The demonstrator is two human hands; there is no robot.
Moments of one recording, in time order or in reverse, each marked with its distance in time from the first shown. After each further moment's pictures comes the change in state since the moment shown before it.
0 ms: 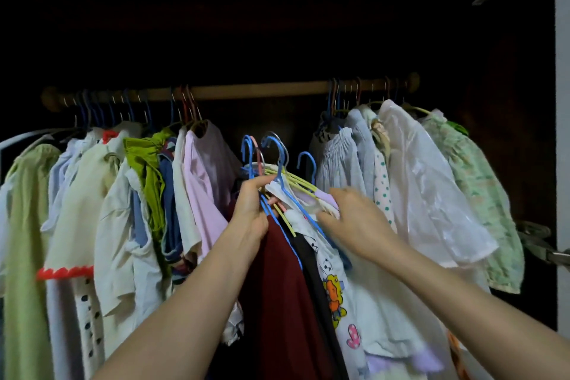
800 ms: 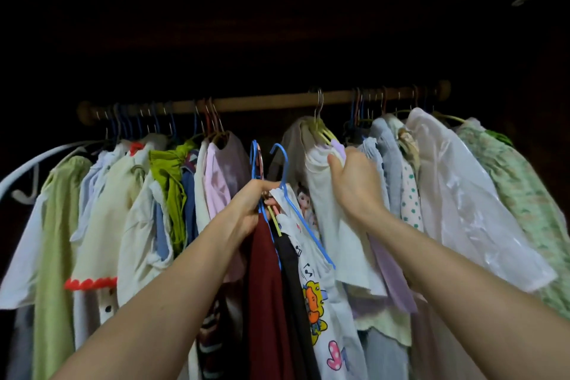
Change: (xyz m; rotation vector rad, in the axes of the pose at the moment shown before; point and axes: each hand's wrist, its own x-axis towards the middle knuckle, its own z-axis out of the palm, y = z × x) left_hand 0.024 0.042 -0.028 0.303 -0.094 -0.077; right_hand 0.071 -0.036 -0.004 0.373 0.357 0.162
